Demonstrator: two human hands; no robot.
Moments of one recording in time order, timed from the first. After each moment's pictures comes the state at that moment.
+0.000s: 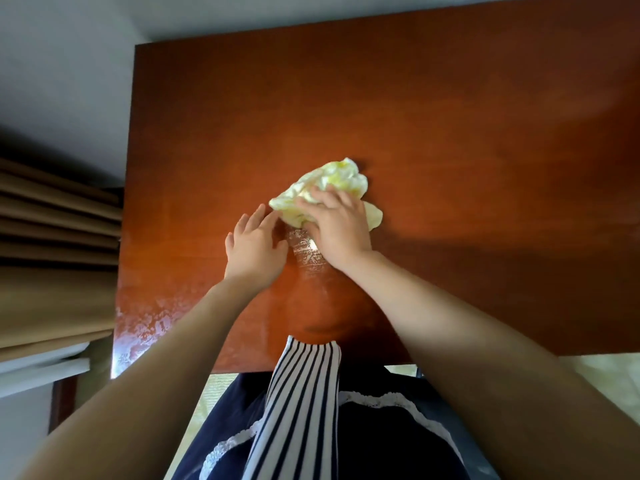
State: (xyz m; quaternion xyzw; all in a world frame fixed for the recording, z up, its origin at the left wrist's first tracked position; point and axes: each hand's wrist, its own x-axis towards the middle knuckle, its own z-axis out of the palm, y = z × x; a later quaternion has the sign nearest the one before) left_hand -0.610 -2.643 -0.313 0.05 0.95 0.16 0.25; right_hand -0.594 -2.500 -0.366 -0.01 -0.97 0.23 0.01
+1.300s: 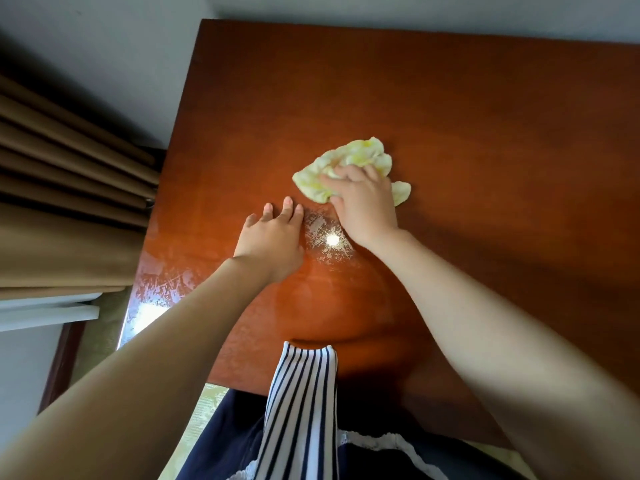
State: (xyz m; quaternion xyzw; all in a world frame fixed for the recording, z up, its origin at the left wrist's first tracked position) left_hand -0.665 -2.650 -0.309 0.15 0.93 -0.08 0.32; right_hand -0.687 -2.495 -0.363 0.07 -0.98 0.20 -0.02
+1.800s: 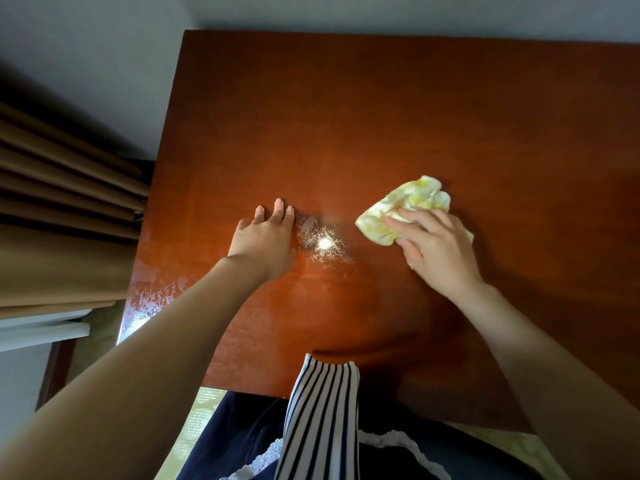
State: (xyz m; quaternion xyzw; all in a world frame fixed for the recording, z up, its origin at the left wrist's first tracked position) left_hand -0.663 -2.652 -0.309 0.17 0.92 -0.09 0.33; right_hand -0.593 -2.392 -0.372 0.10 -0.97 0.19 0.07
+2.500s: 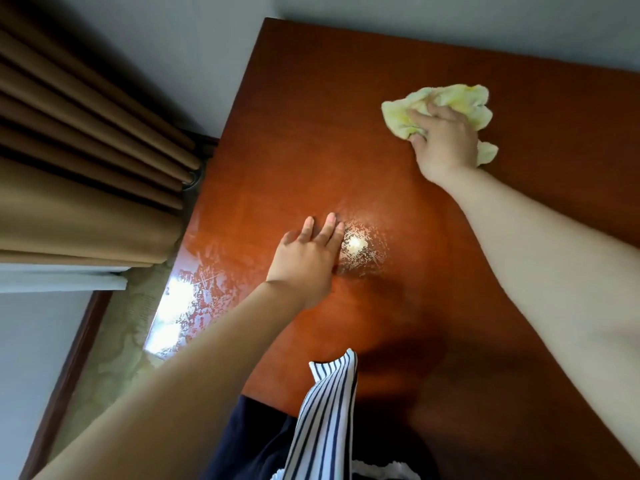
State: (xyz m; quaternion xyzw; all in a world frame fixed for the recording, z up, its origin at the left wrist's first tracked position) left_hand -0.660 -2.657 -0.313 0.17 0.93 -0.08 0.30; right_hand -0.803 -2.454 -0.358 -0.02 -0.98 0.20 -0.04
